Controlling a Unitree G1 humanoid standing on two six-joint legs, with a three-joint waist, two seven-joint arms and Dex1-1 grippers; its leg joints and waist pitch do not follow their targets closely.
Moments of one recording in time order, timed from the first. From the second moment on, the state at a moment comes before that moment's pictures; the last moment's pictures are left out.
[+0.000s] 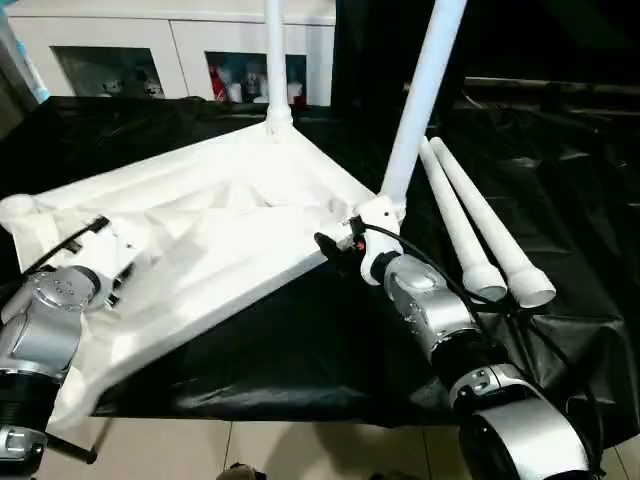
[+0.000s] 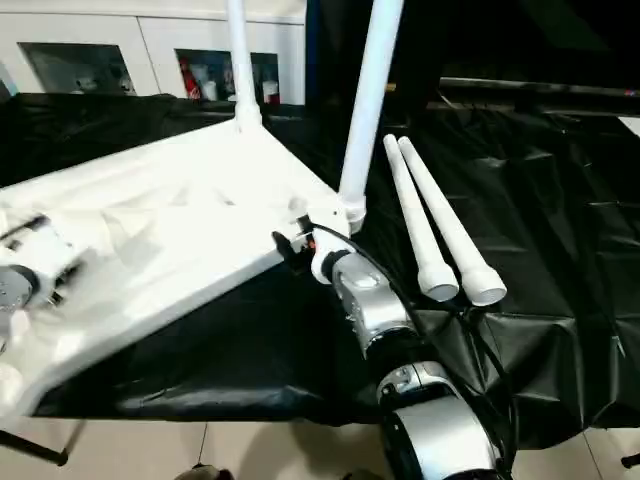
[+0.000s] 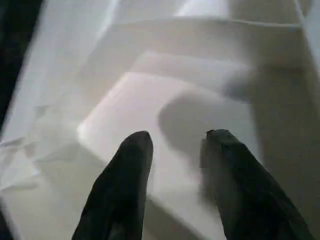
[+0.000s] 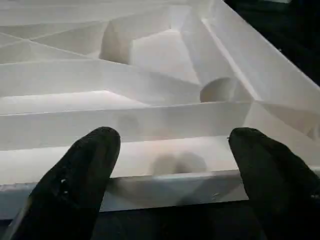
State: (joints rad) left arm -0.38 0.66 -0.02 0.41 0.31 0.40 -0.52; right arm -0.71 0.01 0.05 0.90 0.03 0.01 0.34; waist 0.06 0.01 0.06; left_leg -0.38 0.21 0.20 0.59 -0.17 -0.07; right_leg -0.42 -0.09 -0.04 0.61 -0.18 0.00
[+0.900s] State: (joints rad) left arm -0.36 0.70 -0.10 0.29 0.13 0.37 -0.92; right arm -0.73 -0.02 0.01 1.06 0.00 -0.01 0.29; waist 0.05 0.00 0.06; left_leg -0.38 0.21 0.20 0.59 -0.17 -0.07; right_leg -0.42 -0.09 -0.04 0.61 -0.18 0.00
